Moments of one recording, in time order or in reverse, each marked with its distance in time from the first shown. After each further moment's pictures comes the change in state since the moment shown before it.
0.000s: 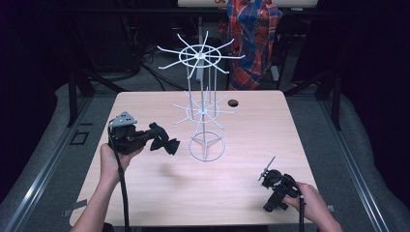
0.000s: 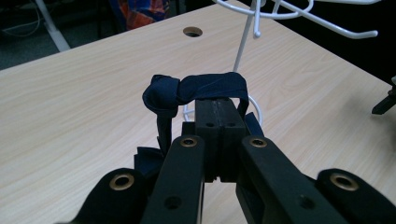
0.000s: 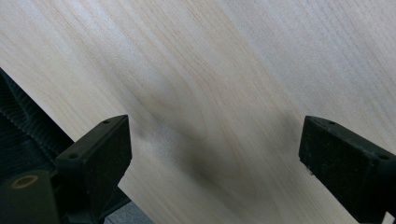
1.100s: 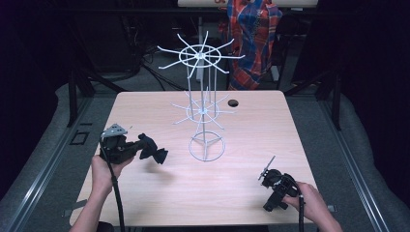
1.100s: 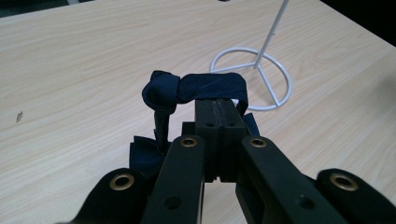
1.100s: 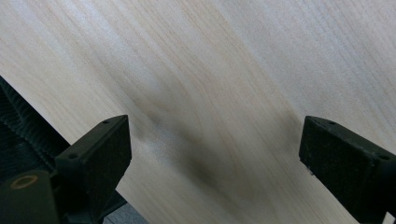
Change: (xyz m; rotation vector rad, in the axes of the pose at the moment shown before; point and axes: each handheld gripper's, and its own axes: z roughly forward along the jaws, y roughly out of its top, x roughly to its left) left arm 0.020 -0.043 -0.006 0.065 0.056 -0.079; right arm -0.002 0.001 0.002 -0.006 -0.002 -0.001
